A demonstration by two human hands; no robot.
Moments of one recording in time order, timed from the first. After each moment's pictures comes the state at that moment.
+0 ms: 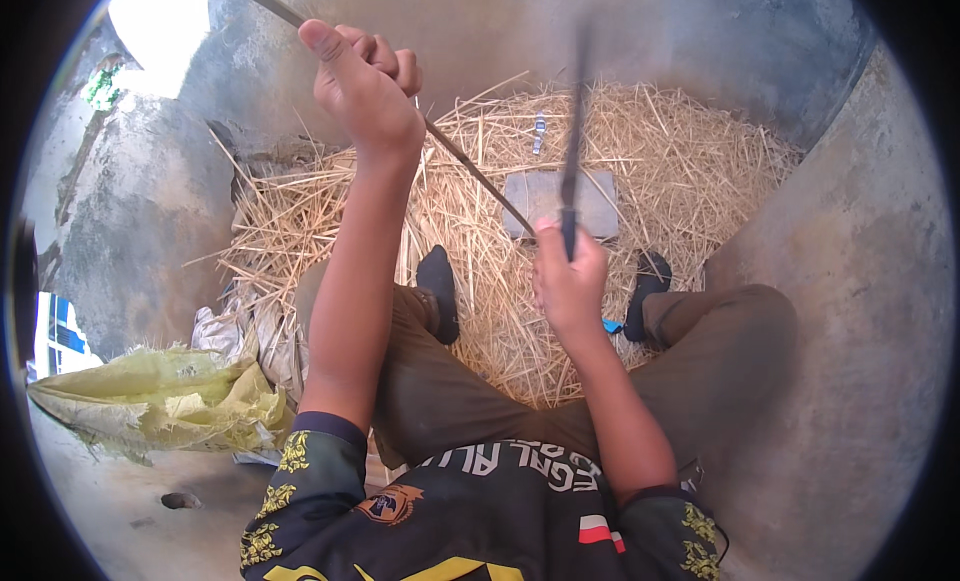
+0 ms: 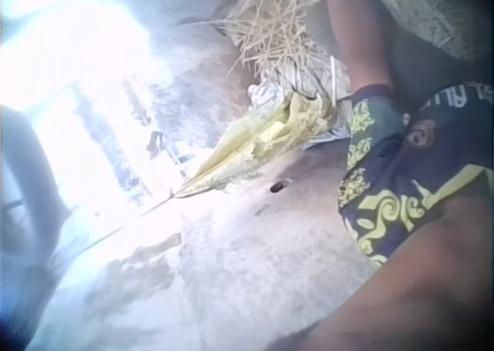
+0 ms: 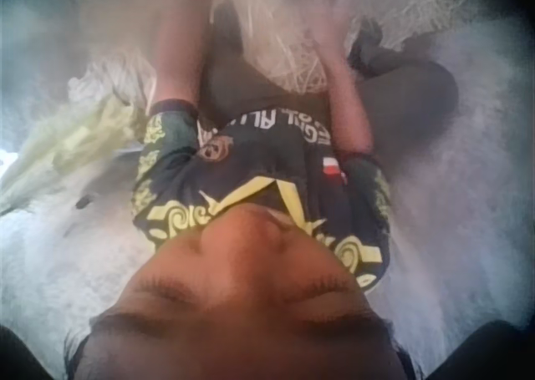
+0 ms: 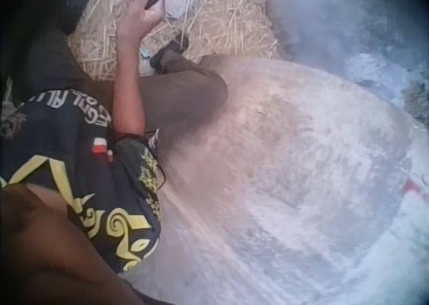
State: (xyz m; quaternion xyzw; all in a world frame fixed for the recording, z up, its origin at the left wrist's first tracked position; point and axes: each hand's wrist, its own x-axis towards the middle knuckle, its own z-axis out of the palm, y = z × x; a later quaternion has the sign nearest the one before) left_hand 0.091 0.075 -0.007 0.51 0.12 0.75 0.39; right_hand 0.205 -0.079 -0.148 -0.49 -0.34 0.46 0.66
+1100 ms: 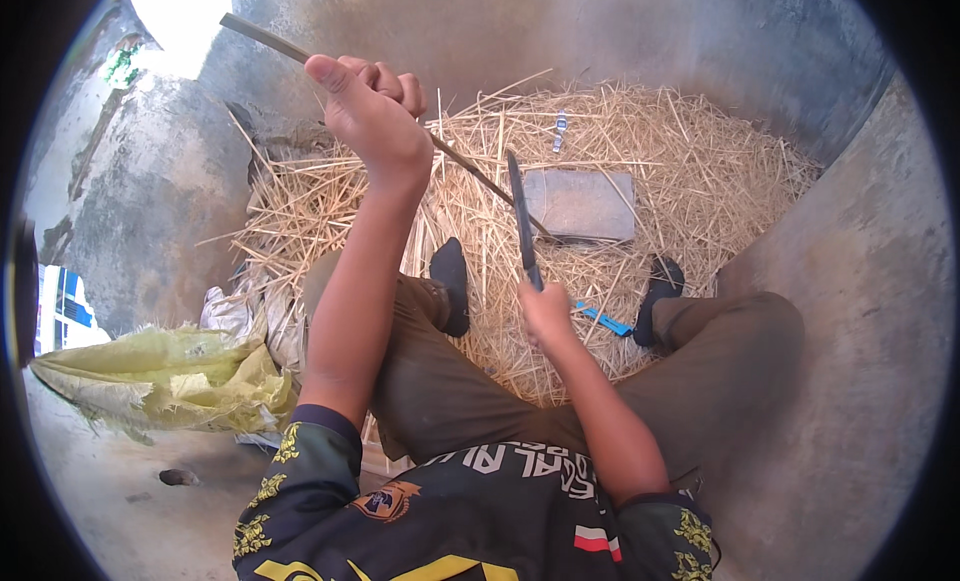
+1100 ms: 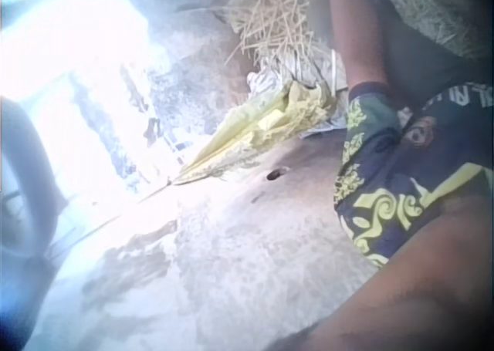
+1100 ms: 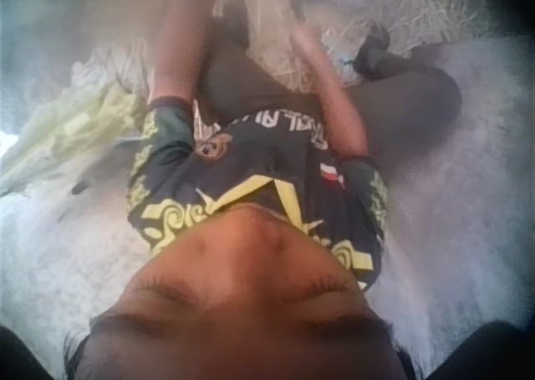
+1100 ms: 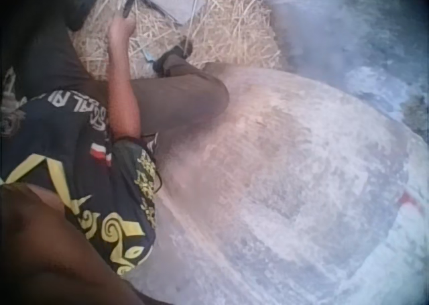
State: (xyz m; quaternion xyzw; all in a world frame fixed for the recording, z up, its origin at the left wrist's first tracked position) left_hand 0.074 0.058 -0.026 0.47 0.17 0.78 0.38; right_hand 0.179 -0.074 -0.234 -0.60 -0.24 0.63 0.44
